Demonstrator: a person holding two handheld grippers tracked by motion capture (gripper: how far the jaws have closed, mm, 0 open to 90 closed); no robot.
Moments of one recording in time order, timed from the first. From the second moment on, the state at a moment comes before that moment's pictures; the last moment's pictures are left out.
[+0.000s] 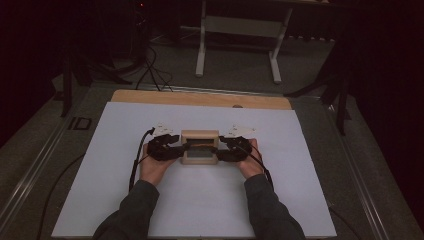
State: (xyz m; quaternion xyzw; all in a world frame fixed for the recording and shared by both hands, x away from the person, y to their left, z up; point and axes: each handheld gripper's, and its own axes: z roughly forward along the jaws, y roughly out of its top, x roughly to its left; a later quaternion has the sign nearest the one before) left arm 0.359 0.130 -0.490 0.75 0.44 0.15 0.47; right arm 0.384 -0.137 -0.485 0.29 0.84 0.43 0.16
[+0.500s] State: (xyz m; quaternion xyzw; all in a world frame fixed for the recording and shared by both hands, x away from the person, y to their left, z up) left arm 0.340 0.145 -0.486 0.76 0.44 0.17 0.45; right arm 0.371 -0.160 -0.484 0.31 0.83 0.43 0.16
